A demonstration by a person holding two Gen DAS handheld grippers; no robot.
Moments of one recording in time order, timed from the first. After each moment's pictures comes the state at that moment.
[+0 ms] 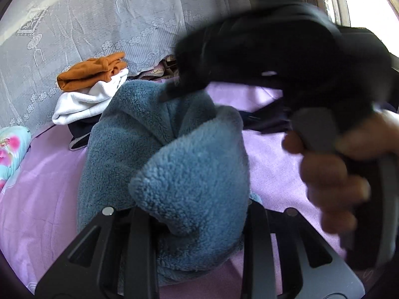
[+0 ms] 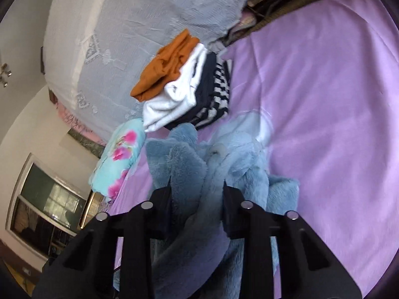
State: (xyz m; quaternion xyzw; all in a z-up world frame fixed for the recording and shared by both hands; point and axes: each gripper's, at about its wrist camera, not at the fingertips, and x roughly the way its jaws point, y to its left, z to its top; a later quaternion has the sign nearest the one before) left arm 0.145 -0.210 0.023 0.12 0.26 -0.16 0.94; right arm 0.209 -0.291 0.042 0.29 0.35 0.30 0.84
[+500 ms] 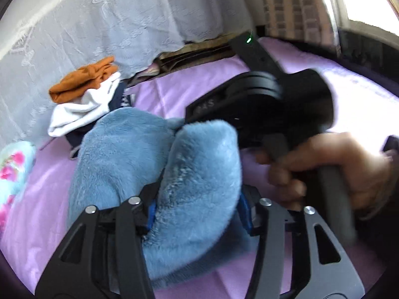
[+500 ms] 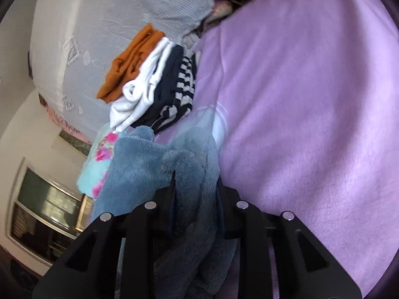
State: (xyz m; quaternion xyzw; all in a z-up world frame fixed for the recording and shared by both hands) left arm 0.149 -0.245 0.017 0.15 0.27 -0.17 0.94; right arm 0.241 -0.317 -0.018 0.27 0.40 0.25 0.84
